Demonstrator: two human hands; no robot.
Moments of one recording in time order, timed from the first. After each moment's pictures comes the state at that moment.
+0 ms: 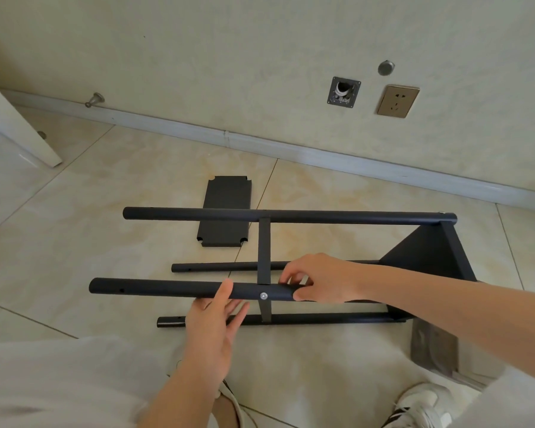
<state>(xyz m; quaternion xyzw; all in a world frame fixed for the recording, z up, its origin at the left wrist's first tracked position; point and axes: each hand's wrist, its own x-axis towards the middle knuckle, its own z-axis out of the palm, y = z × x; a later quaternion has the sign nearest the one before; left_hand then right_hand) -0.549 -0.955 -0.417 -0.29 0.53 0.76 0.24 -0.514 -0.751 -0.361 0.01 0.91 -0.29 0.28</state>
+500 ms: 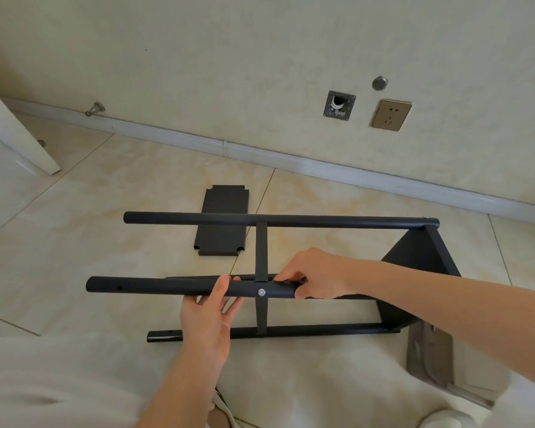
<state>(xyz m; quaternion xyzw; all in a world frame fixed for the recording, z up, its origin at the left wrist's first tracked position) -0.567 -0.945 -0.419 -0.24 0.49 0.81 0.19 -0.529 -0.745 -0.344 -0.04 0.93 -0.21 0.29</state>
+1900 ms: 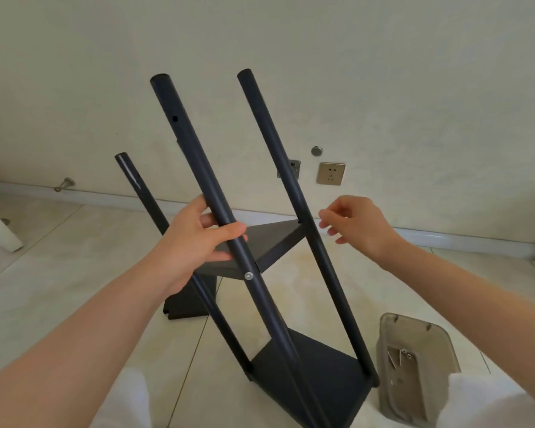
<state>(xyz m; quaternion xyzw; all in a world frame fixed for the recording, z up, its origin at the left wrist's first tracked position) -0.628 -0.867 -0.226 0.25 0.70 0.62 0.26 -0.486 -0.646 -0.230 0.31 0.83 -0.42 -0.19</state>
